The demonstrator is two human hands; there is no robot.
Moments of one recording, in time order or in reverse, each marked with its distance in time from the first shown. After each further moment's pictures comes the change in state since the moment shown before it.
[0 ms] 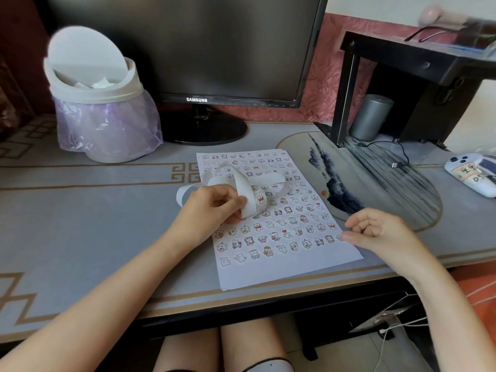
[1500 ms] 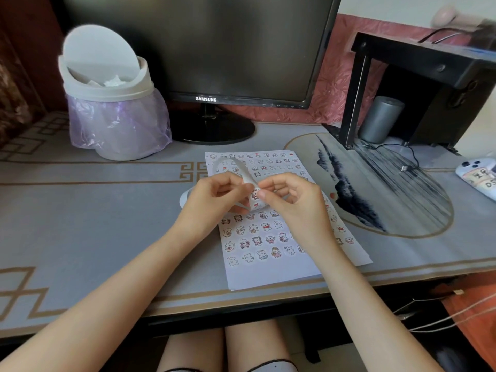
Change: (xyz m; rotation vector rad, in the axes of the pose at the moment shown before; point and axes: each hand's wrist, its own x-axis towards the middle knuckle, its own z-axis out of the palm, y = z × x) left_hand 0.003 0.005 -0.004 -0.294 0.048 0.041; right_hand 0.022 -0.090 0.112 0.291 0.044 -0.418
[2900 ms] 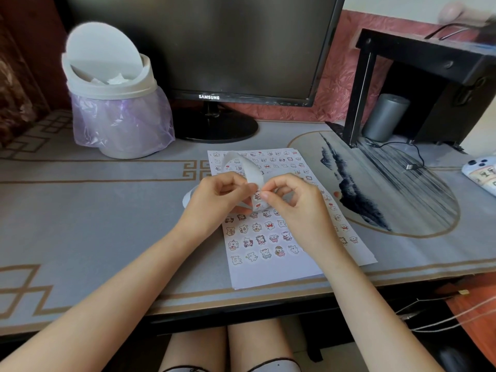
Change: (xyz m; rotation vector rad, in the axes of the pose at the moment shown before) left_hand -0.001 0.001 -0.001 0.012 0.000 -0.041; right_hand -0.003 0.000 0.001 -0.169 -0.028 -0.021
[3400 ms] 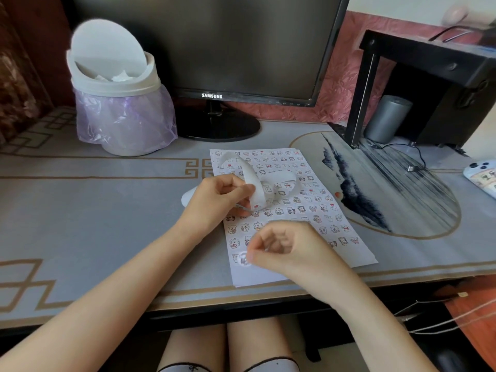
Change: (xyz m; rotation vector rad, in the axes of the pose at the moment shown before) left_hand -0.001 0.002 0.000 0.008 0.032 -0.081; right_hand -0.050 -0.028 -0.006 0.137 -0.417 0.287
